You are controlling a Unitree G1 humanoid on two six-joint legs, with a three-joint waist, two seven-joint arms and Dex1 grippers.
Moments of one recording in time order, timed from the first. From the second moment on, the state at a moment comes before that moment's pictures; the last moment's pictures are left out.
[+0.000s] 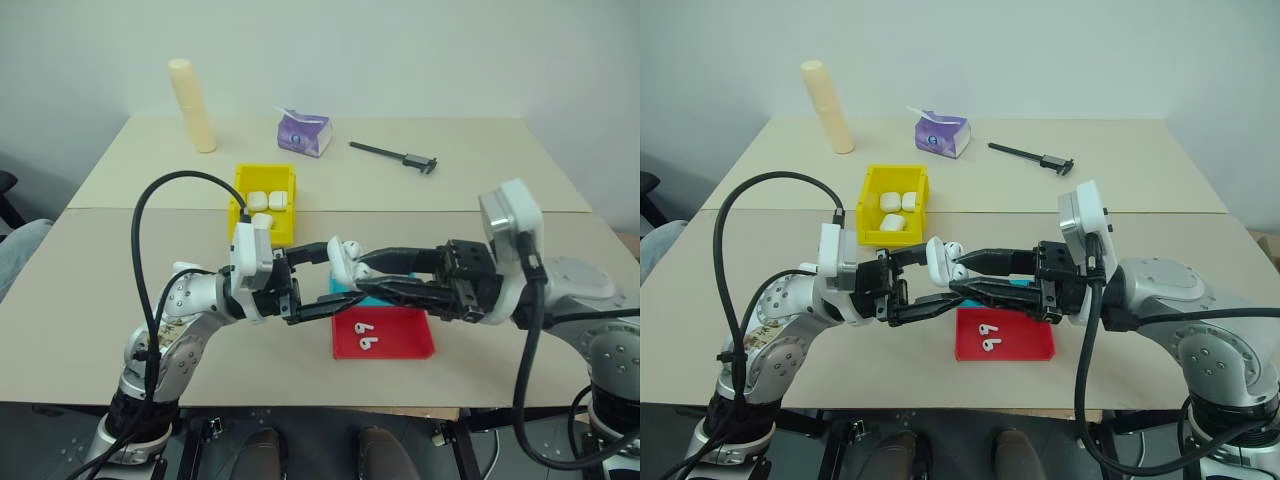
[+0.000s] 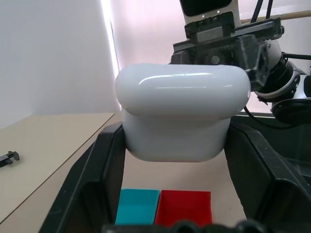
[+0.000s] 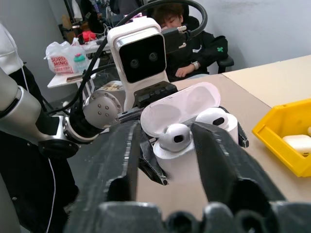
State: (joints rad) left arm -0.34 0.45 -0.09 -0.47 -0.63 0.35 -0.95; right arm -0.42 -0.74 -0.16 -0.64 1.16 0.85 0.77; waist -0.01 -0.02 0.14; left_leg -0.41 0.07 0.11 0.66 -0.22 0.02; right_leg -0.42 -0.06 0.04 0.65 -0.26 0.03
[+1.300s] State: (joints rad) left arm -0.51 0.38 -0.21 -0.26 -0.47 0.33 -1.03; right arm -0.85 -0.85 0.19 -0.47 0.57 0.58 1.15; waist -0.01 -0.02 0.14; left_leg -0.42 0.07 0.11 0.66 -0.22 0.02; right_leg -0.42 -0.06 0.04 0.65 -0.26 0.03
